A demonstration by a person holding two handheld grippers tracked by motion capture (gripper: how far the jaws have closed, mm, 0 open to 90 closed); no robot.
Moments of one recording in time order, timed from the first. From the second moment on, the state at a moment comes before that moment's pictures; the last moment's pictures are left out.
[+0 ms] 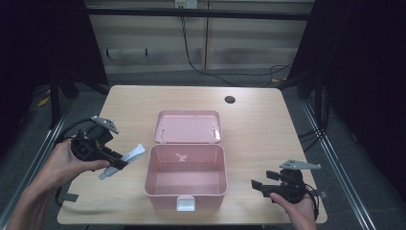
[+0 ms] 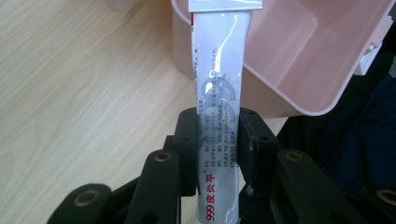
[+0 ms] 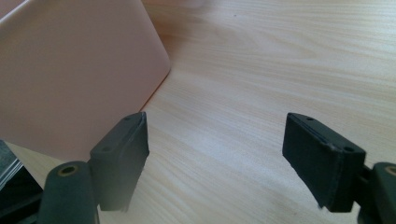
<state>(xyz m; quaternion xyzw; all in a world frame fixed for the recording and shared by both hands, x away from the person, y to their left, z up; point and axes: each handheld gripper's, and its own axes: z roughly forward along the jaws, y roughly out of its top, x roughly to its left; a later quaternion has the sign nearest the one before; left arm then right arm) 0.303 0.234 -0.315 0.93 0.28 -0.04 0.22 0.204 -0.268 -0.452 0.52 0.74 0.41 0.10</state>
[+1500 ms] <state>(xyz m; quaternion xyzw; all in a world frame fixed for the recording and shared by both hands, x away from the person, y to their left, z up) 0.308 0.140 -0.301 0.96 0.18 -0.06 0.19 0.205 -0.267 -0.452 0.52 0.74 0.41 0.09</state>
